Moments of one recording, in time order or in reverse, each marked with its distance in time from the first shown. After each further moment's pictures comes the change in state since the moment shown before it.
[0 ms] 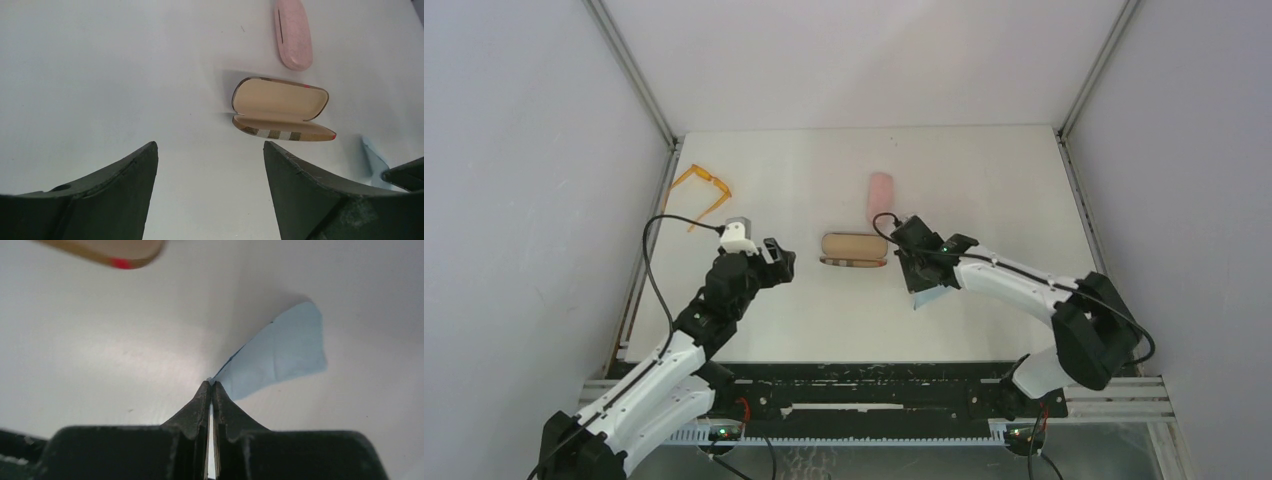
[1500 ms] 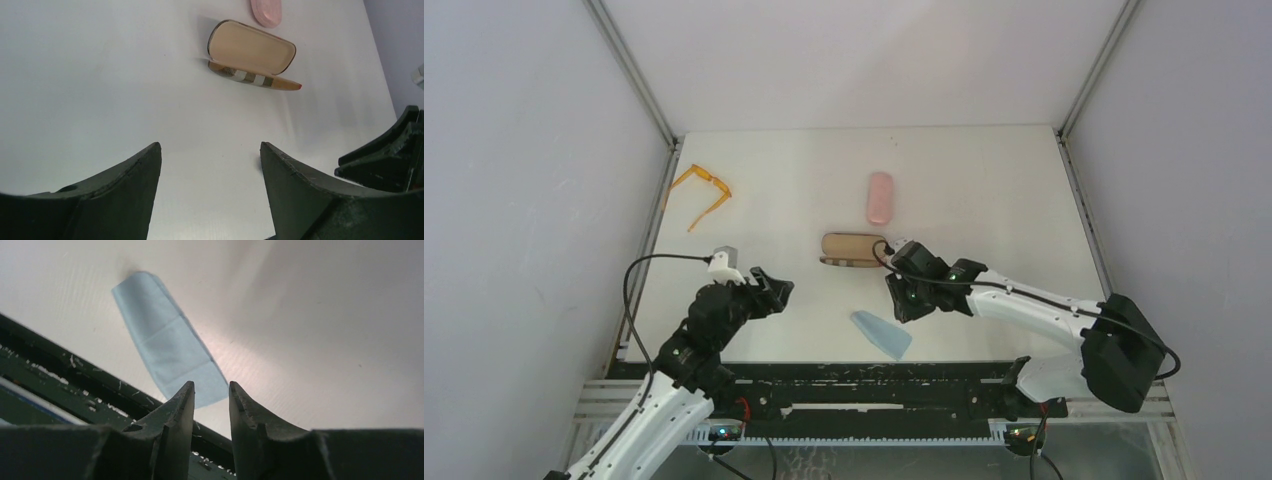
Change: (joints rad) left arm 0.000 -0.400 -0.110 -0.295 0.139 -0.178; right arm 0.169 -0.213 -0.145 0.044 -0.183 0.019
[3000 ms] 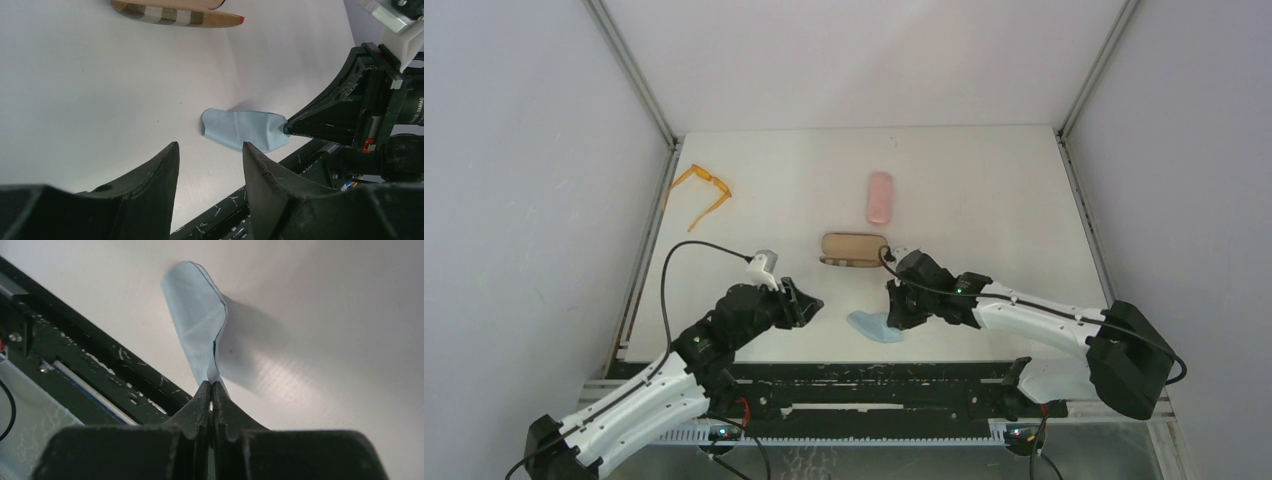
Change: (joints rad) left arm -0.262 0.196 0.002 0.127 0.061 -0.087; right arm 0.007 -0.026 -0.112 0.162 -0.126 0.111
